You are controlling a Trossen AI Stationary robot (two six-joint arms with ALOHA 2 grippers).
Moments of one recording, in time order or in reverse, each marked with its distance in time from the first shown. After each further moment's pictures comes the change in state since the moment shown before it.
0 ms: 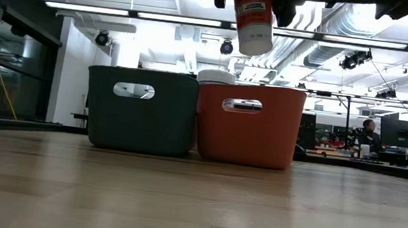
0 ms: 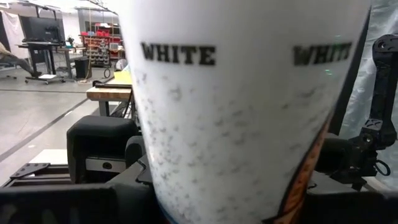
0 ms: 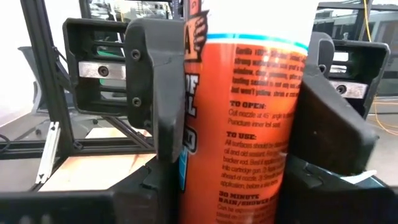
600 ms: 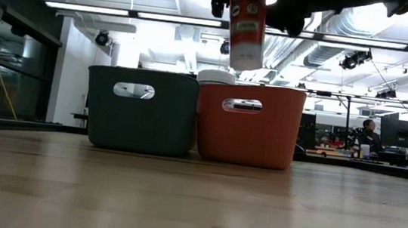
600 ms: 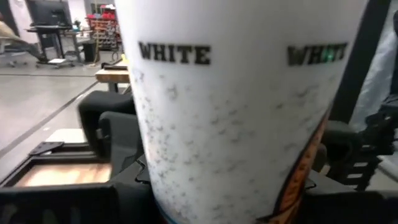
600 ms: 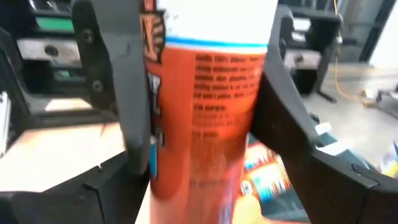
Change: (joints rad) left arm 0.001 0.003 -0.003 -0.061 -0.019 0.029; right arm 0.000 -0.036 0.004 -0.193 0.154 0.040
